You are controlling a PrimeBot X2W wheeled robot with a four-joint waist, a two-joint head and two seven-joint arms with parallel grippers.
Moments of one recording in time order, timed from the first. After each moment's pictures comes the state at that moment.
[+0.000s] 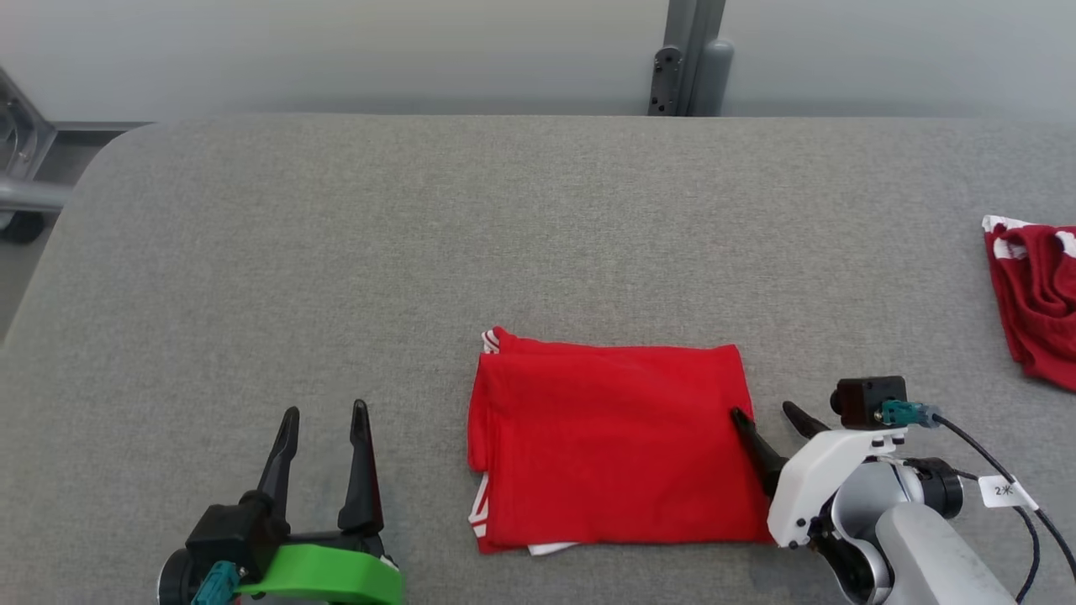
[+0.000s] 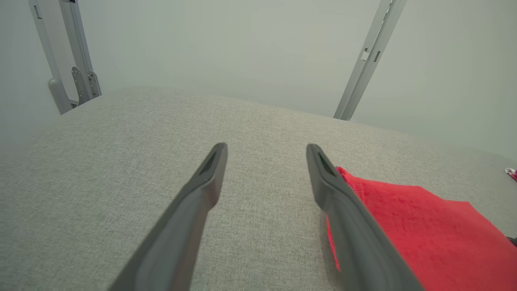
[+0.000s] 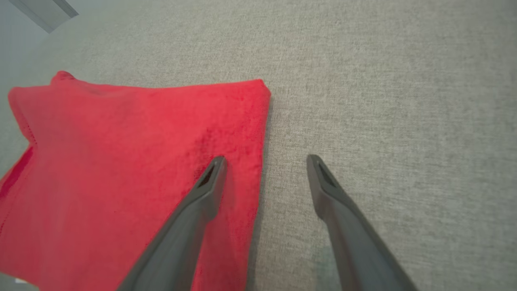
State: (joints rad) left arm 0.03 0.06 -0.19 0.10 -0.32 0.03 -0.26; right arm -0.22 -0.13 0.19 0.45 0.39 0.13 0.12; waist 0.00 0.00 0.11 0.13
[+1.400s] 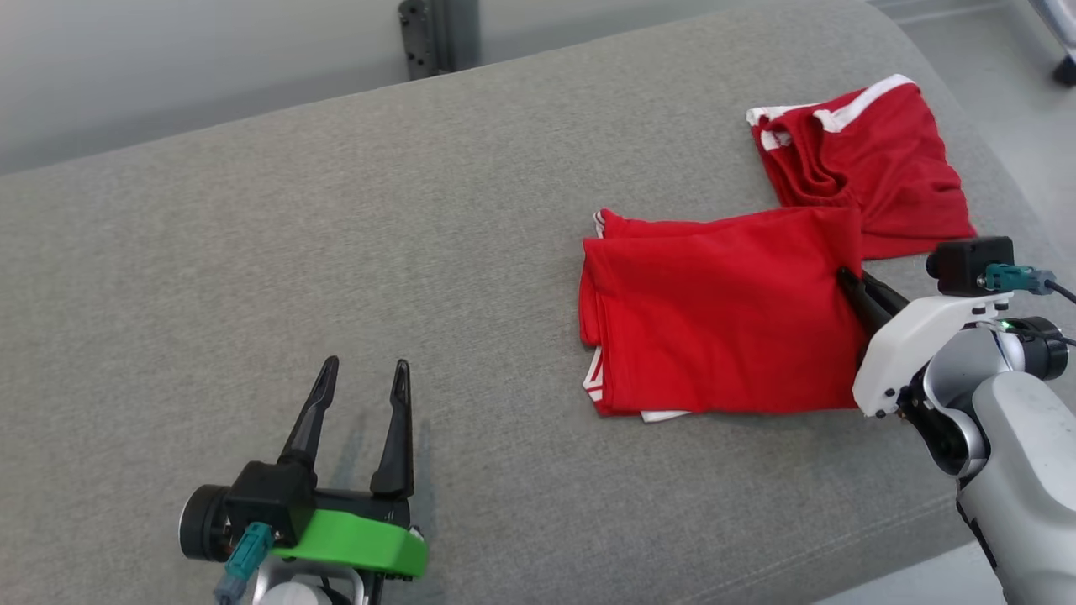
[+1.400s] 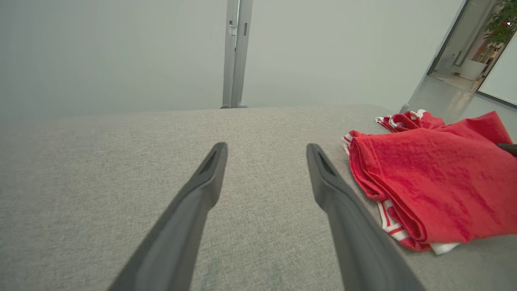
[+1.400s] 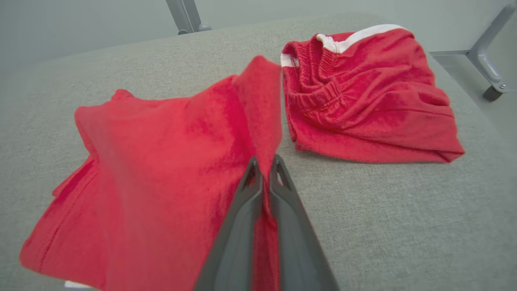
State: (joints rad) left arm -0.05 0.06 -0.24 0.10 -0.24 -0.02 -0.26; right arm -0.45 -0.35 0.23 0.45 0.50 0.13 0.15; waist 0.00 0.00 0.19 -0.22
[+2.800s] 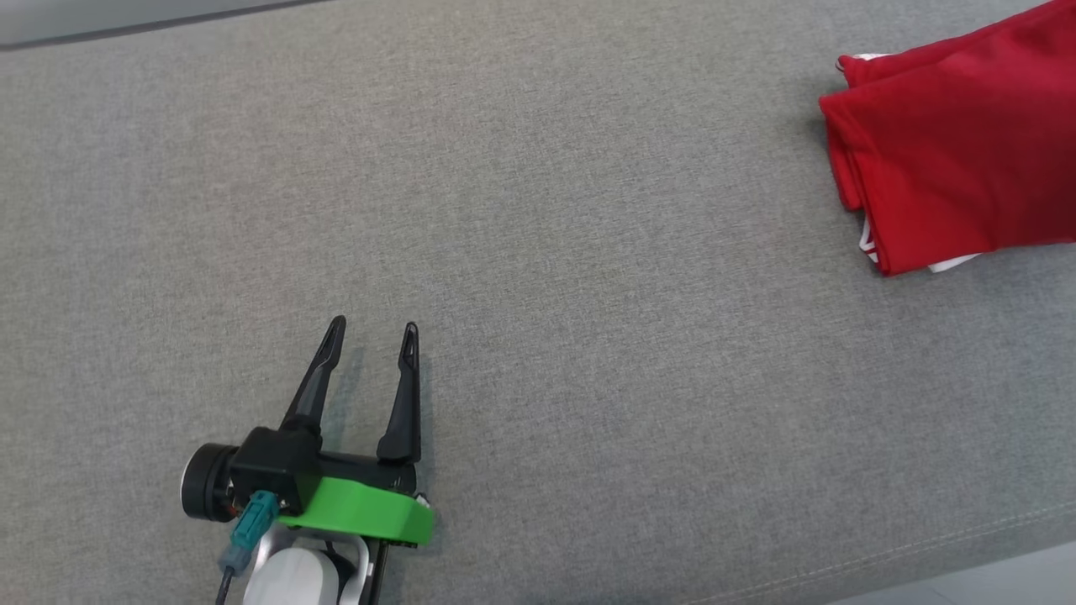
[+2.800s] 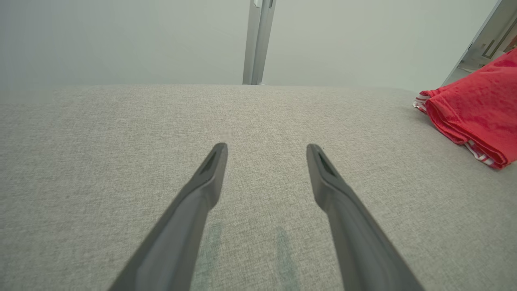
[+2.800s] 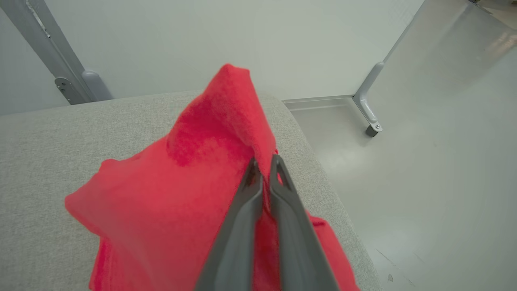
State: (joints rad) left arm -0.12 0.07 -0.27 0.10 -0.24 -0.02 -0.26; right arm -0.81 -0.51 -0.08 0.62 0.30 0.13 0.30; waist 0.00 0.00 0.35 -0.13
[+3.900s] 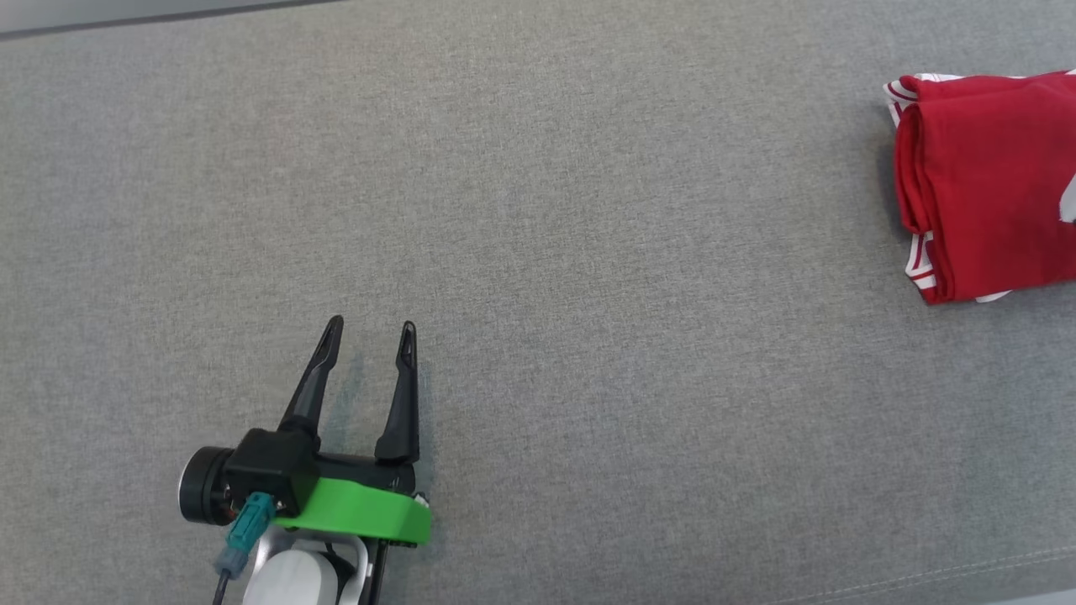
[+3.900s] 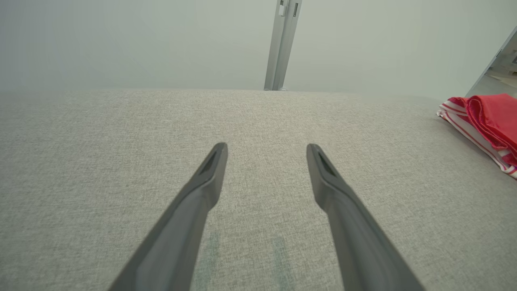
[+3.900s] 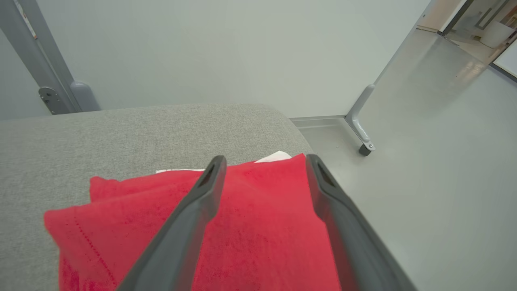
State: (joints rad) left arm -0.12 0.08 -0.29 0.08 -0.25 0.01 -0.26; right arm -0.85 -0.34 -0.37 0.79 -0.12 0.13 0.05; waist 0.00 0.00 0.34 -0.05
